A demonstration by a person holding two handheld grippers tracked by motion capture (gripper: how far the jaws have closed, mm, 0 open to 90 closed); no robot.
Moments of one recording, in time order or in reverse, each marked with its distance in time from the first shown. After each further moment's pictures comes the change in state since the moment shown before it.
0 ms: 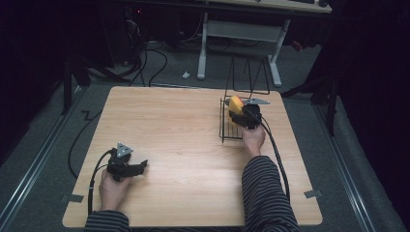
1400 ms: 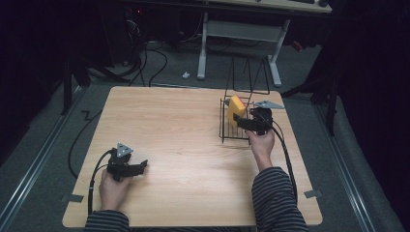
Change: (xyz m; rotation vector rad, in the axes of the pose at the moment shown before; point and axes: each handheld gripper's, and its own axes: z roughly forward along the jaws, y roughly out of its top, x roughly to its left) left arm 0.000 0.000 0.000 -0.002 0.001 -0.001; right arm 0.006 0.002 -0.065 -0.072 0.034 0.001
